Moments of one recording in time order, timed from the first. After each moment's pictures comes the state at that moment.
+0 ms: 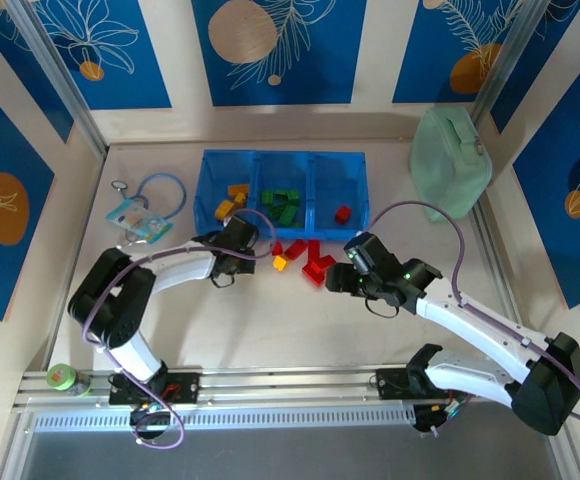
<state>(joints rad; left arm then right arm) -0.61 1.62 0.89 -0.34 -0.17 -0.46 0.73 1.03 0.77 -0.74 0.08 0.77</state>
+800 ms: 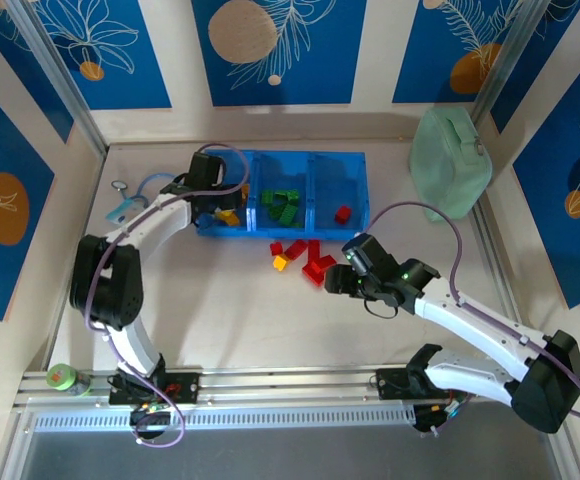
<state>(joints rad) -0.33 1.77 1.34 -0.42 -0.02 -0.34 0.75 1.04 0.77 -0.74 0.08 0.78</state>
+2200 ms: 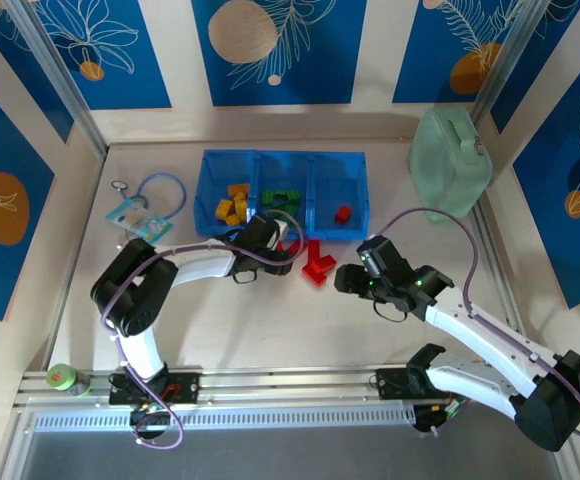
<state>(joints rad) -0.71 1.80 1.00 -0.15 0.06 -0.31 0.66 0.94 0.70 -0.73 0.05 0.78</state>
